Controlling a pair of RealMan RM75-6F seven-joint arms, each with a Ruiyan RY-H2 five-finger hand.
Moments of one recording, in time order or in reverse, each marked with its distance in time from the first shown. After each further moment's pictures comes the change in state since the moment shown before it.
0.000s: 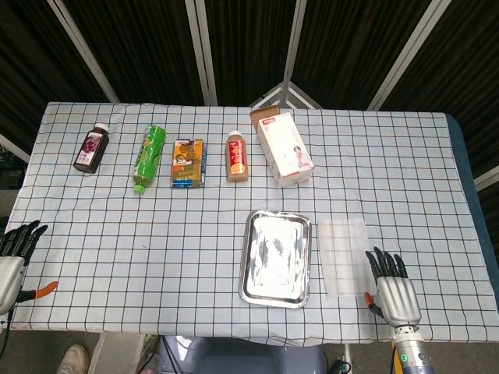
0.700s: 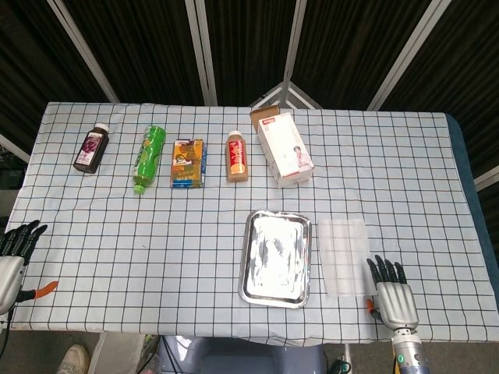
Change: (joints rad) left arm 0.000 -0.001 -0.002 0.001 -0.003 0.001 -0.001; right arm -0.002 -0.057 -0.005 0.101 0.053 -0.037 -0.017
